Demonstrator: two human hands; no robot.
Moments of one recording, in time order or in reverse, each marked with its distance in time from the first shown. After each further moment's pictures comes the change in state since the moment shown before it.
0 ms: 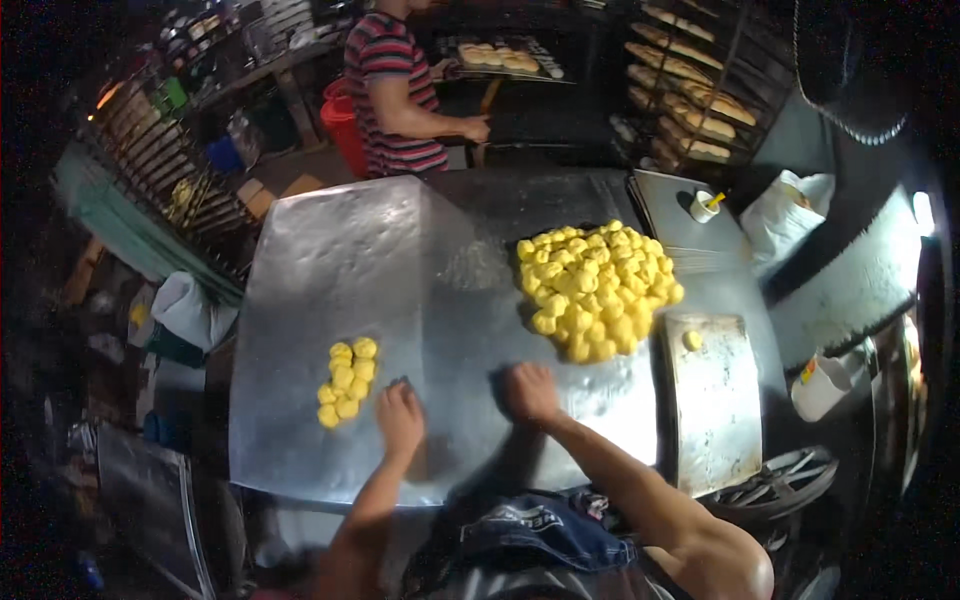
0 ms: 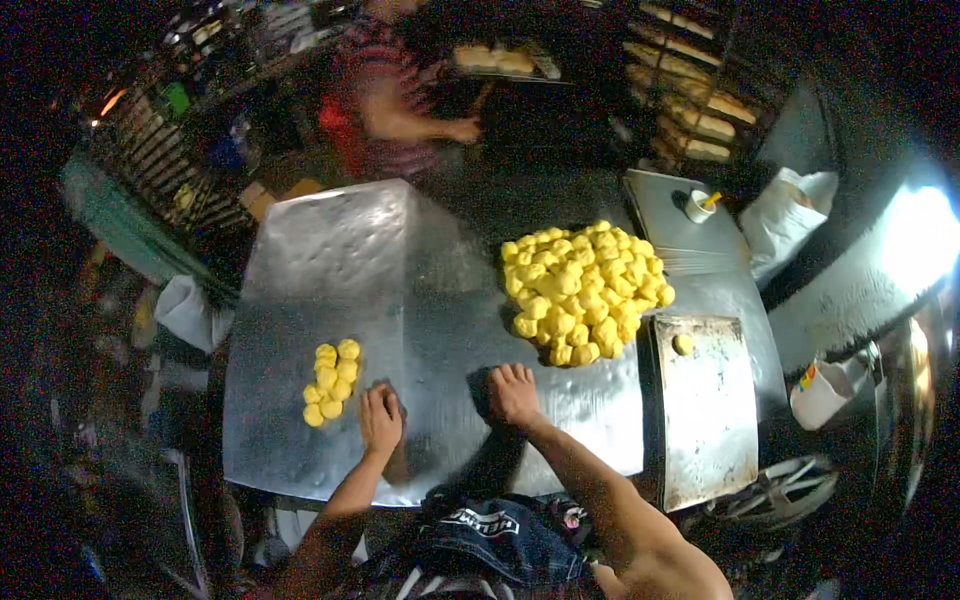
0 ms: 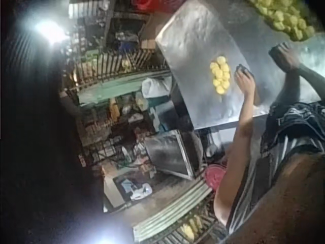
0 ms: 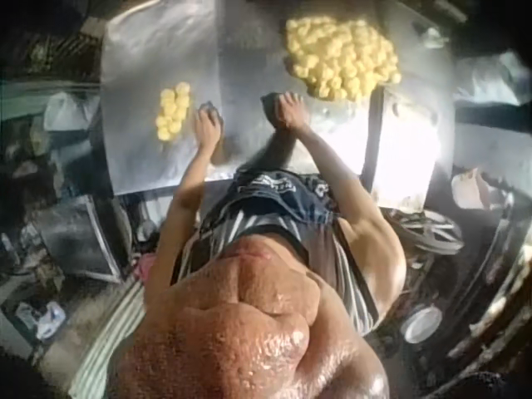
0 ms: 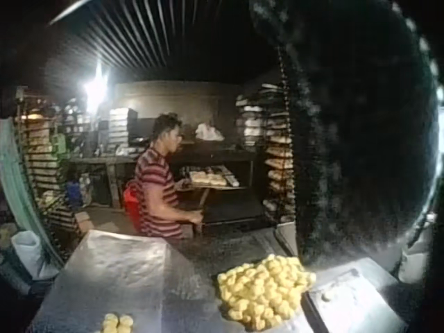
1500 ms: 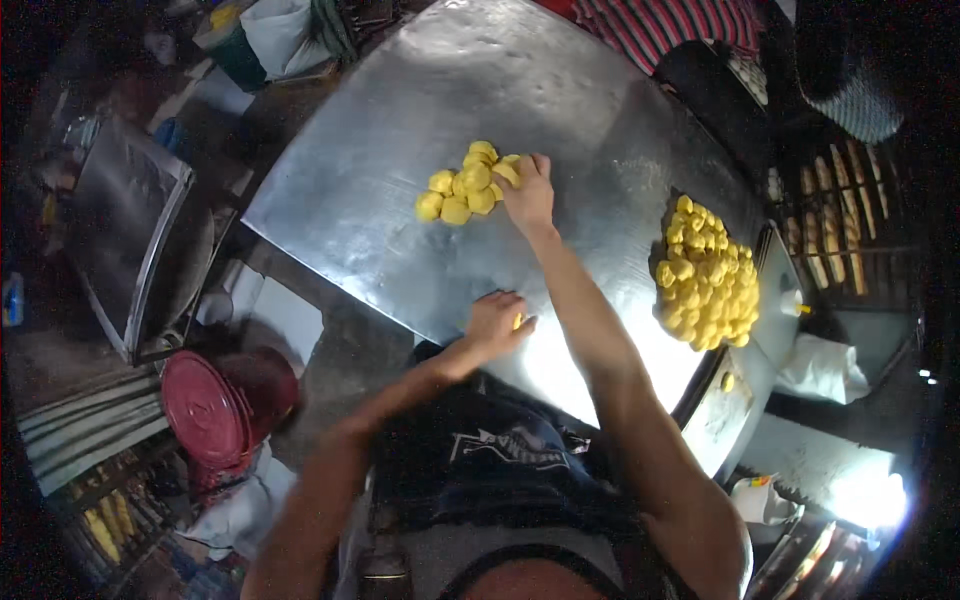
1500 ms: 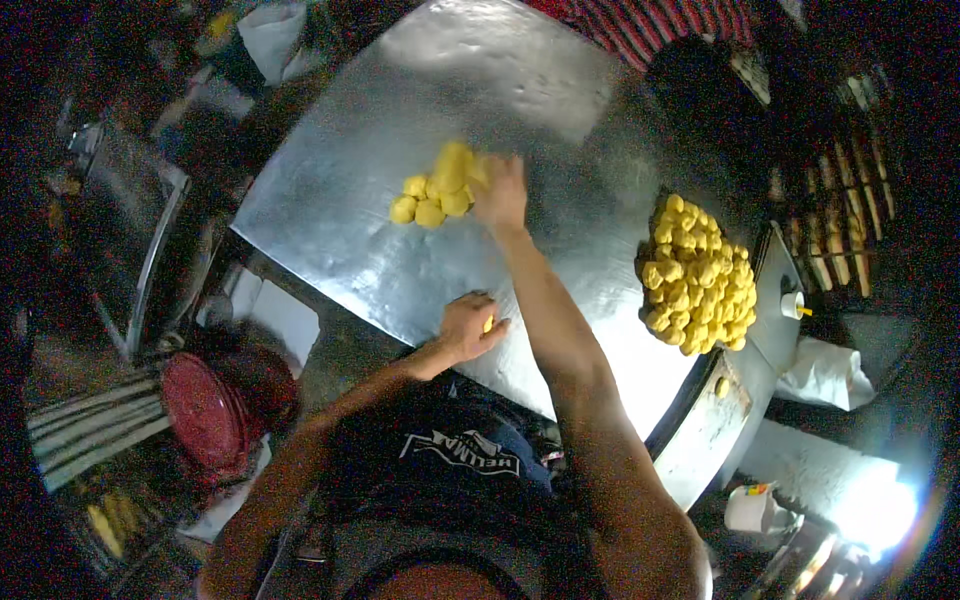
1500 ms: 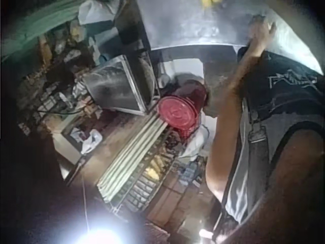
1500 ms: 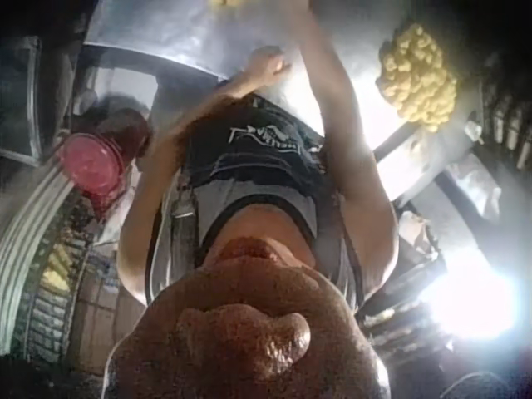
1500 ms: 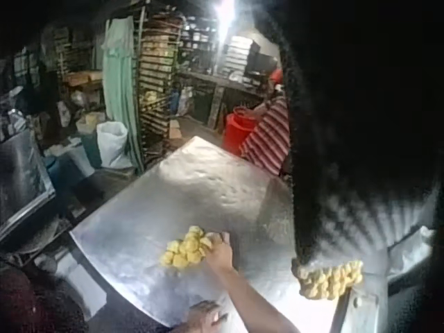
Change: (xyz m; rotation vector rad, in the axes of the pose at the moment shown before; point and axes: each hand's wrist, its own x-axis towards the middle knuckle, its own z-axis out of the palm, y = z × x) left_hand -0.092 0.016 -0.020 -0.326 -0.074 0.030; right_hand 0.203 -0.231 0.025 0.392 0.093 -0.101
